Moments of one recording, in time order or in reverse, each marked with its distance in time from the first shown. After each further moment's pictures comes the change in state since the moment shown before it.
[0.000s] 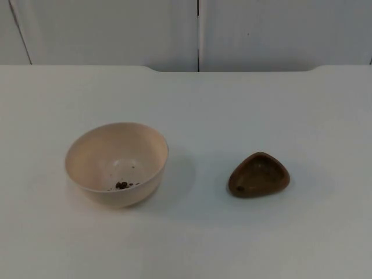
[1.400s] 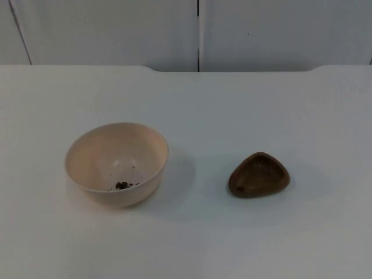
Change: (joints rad) right arm 0.000 0.000 0.040 0.000 -0.031 -0.004; left arm 0.000 -0.189 0.155 0.185 0.111 -0.139
